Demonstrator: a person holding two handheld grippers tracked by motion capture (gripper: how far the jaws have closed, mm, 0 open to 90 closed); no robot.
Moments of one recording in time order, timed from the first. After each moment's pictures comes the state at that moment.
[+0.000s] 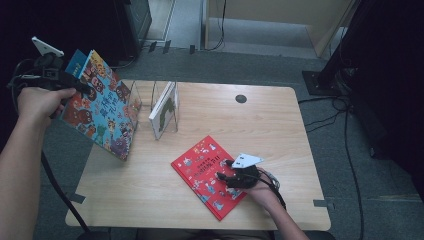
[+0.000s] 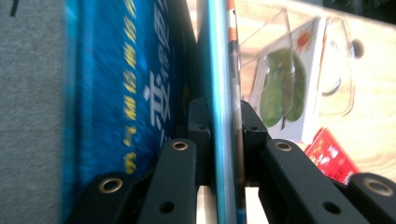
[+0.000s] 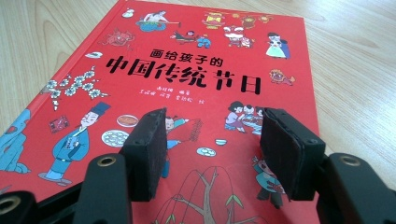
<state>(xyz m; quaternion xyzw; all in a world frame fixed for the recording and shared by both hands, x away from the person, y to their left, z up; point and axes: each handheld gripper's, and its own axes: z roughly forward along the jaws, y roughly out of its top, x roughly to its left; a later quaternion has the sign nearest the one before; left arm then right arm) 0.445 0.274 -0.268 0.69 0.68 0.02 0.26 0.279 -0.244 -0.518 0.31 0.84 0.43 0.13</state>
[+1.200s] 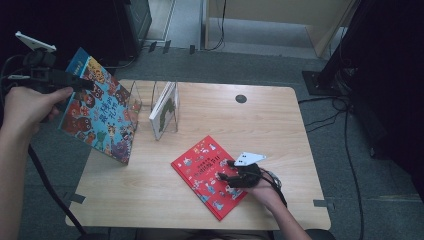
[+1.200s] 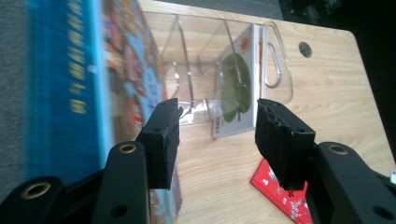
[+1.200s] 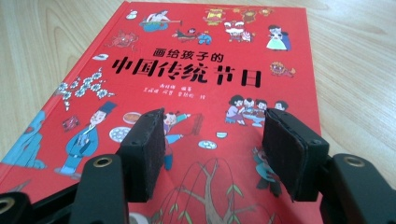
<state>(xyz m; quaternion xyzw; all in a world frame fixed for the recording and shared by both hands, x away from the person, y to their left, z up) 0.402 0.259 -0.234 0.70 0.63 0.04 0.33 0.281 -0.251 -0.514 0.32 0.84 0.43 0.10</state>
